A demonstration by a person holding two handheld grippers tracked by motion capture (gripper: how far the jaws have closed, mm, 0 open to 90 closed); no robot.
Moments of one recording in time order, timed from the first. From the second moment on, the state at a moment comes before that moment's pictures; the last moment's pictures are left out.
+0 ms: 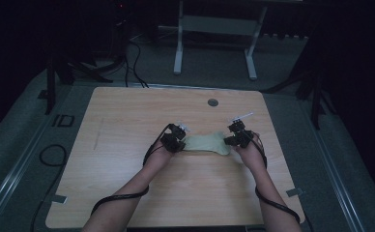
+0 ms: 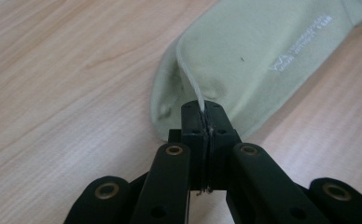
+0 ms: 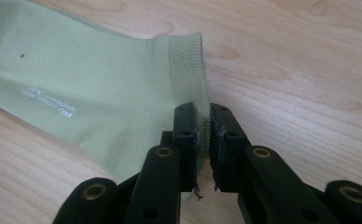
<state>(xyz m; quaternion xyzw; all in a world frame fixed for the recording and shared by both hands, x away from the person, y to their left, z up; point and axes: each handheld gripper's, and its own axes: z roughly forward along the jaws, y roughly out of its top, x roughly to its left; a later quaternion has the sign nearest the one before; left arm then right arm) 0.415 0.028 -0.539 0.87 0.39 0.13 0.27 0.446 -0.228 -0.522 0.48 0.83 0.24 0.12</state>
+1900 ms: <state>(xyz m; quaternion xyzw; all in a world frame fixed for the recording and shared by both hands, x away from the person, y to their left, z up) 0.414 0.063 -0.546 0.85 0.41 0.15 0.28 0.439 -0.168 -0.540 0.44 0.85 0.26 0.09</state>
